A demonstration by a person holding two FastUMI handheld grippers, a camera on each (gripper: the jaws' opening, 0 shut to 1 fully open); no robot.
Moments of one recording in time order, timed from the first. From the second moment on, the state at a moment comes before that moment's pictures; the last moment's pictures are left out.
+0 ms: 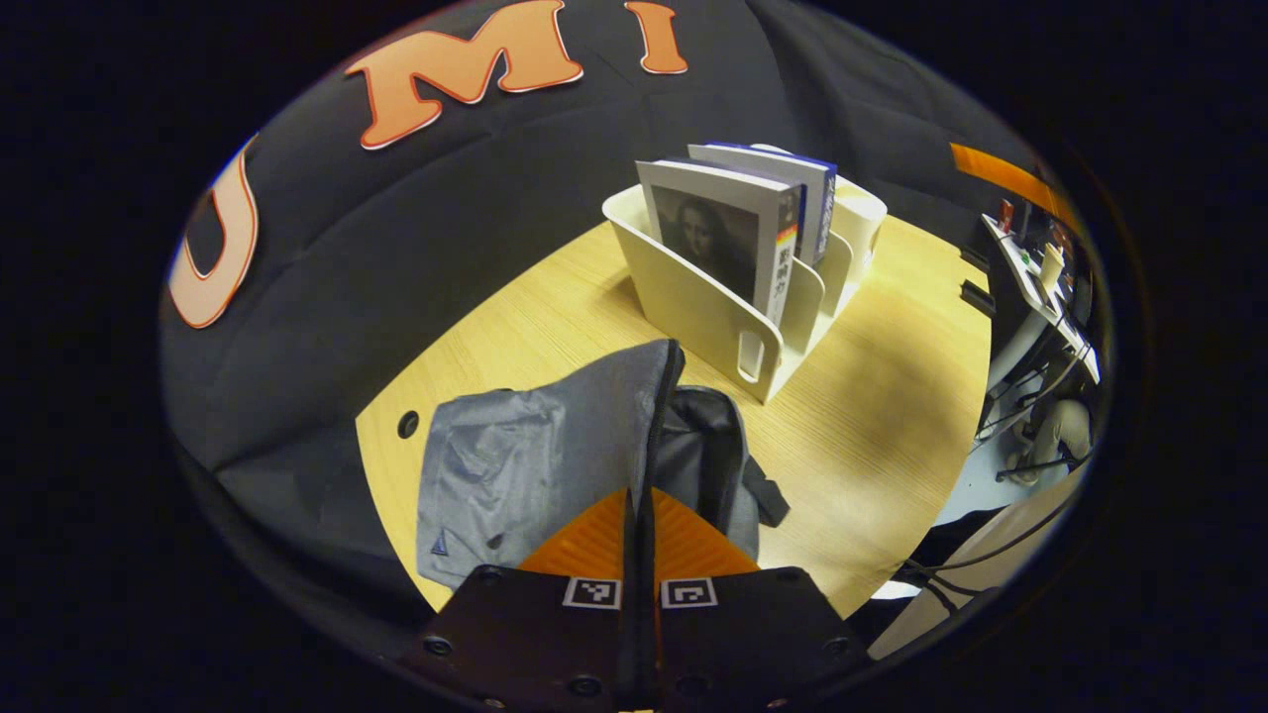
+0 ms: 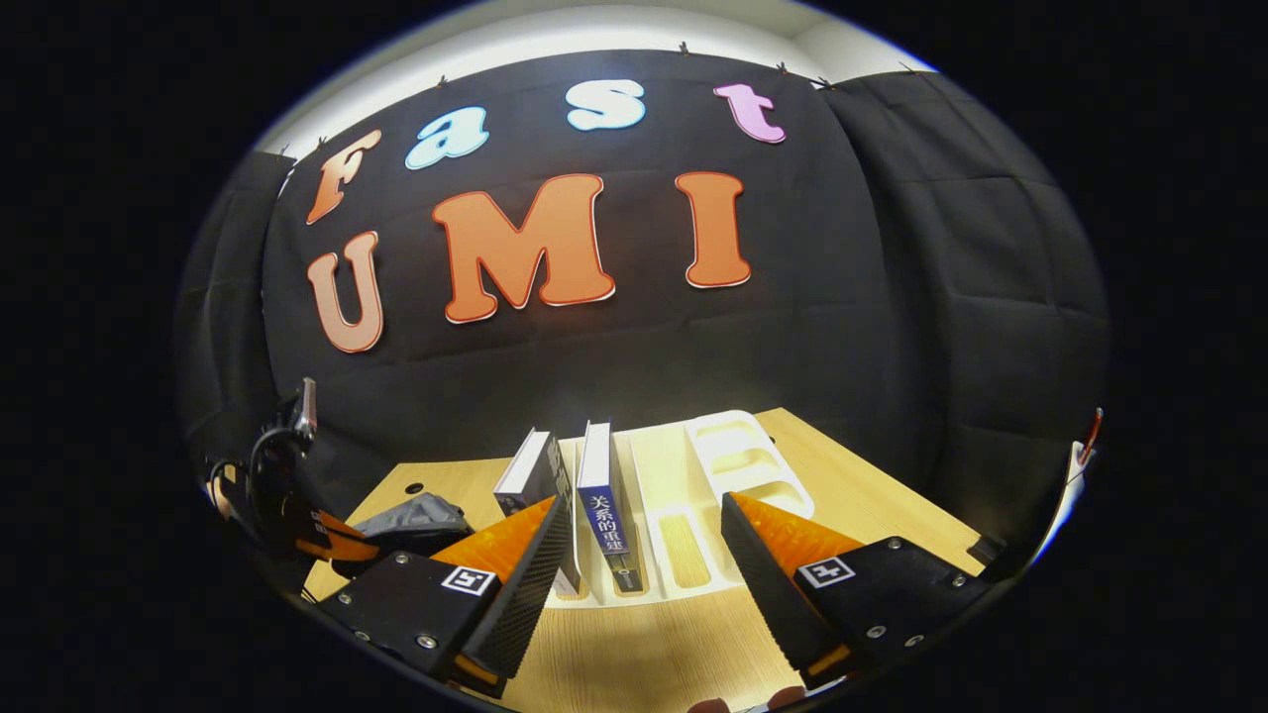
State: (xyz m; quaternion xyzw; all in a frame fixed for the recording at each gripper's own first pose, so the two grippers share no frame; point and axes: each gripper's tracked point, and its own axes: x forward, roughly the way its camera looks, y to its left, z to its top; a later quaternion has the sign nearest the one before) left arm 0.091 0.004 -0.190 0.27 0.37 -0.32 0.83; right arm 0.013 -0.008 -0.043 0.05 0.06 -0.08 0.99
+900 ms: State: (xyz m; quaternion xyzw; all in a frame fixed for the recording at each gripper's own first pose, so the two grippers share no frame) left arm 0.187 0.060 -0.069 0.21 0.30 -0.23 0.90; right arm -0.010 -0.011 -0.037 0.07 0.08 -0.07 0.99
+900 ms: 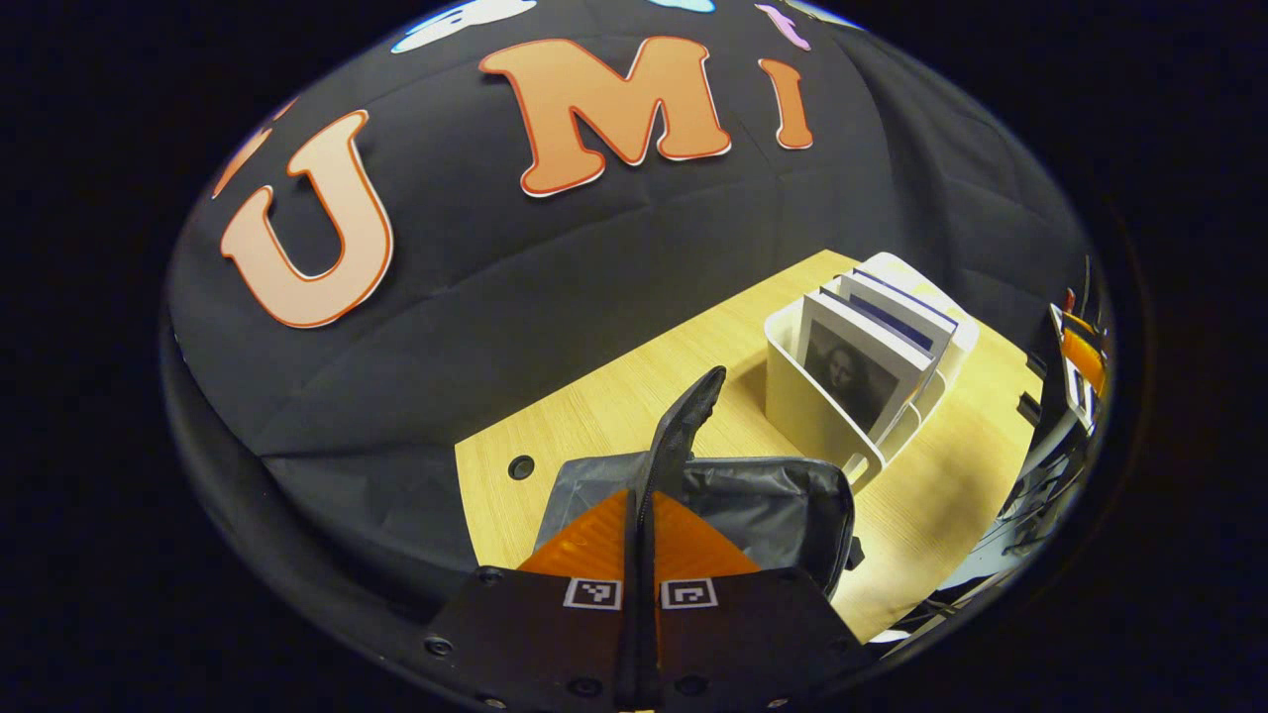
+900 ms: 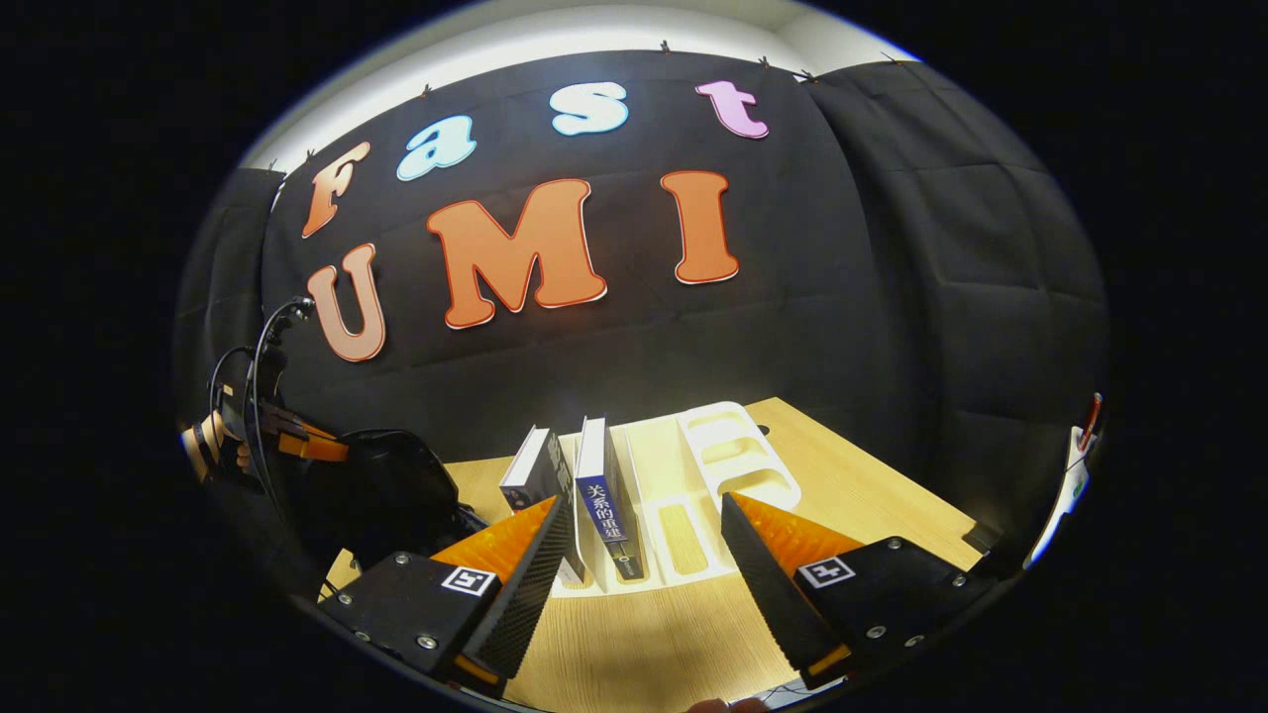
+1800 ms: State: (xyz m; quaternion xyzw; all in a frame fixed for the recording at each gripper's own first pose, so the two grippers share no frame) left arm 0.180 0.050 -0.071 0.17 0.28 -0.30 0.90; right arm 0.076 0.122 0.080 -0.04 0.21 0.04 0.98
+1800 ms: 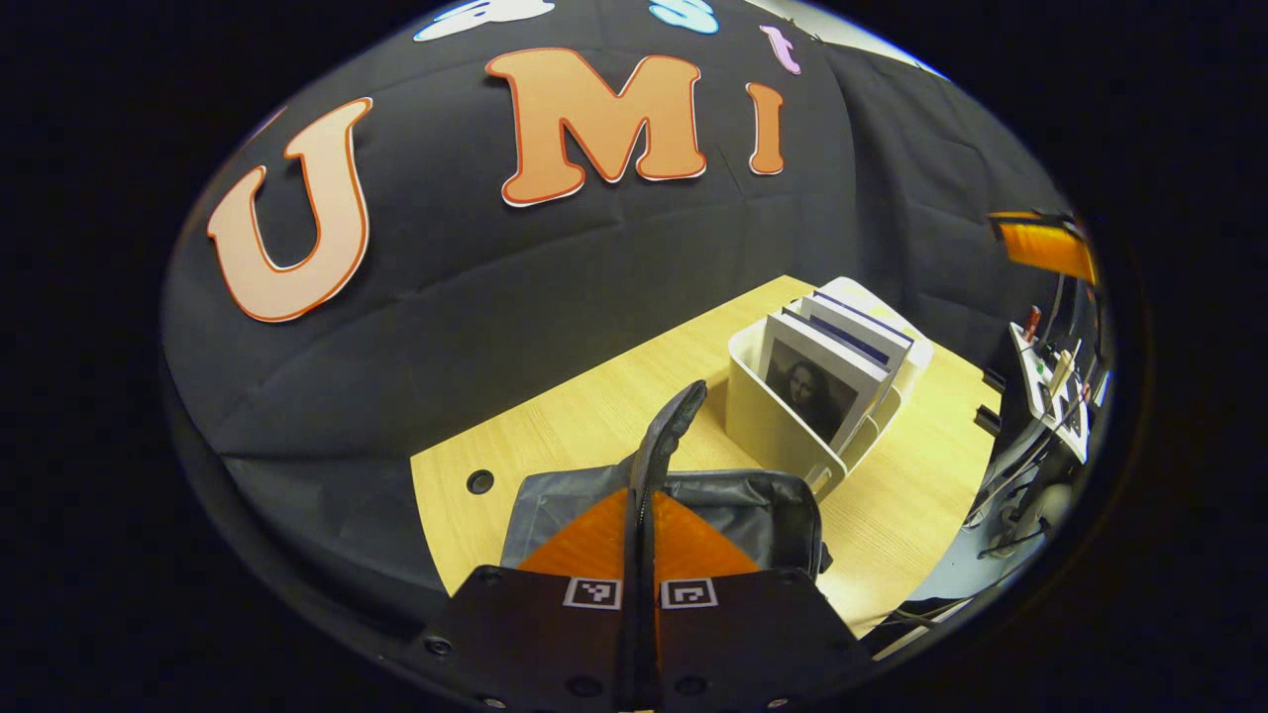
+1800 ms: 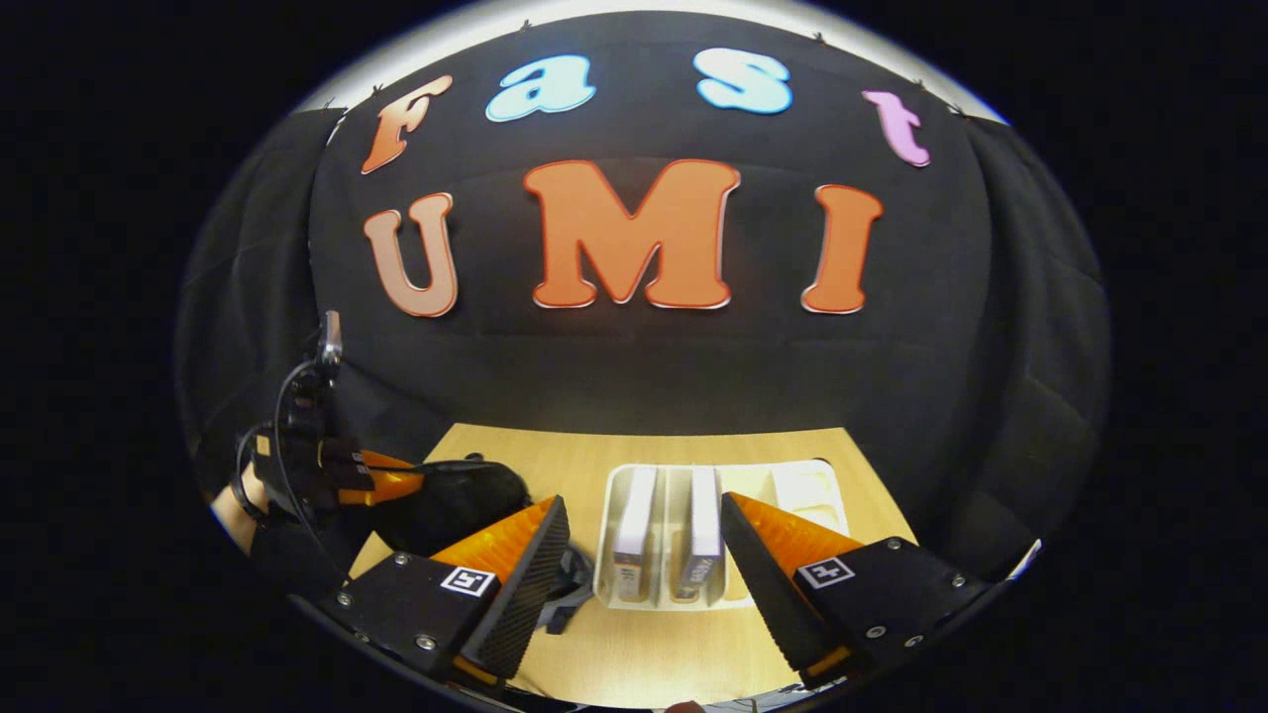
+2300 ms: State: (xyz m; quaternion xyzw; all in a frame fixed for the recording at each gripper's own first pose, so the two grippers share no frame) left arm 0.182 0.064 -0.079 0.13 0.28 -0.30 0.90; right arm 0.190 0.145 -0.022 -0.01 0.47 0.02 0.88
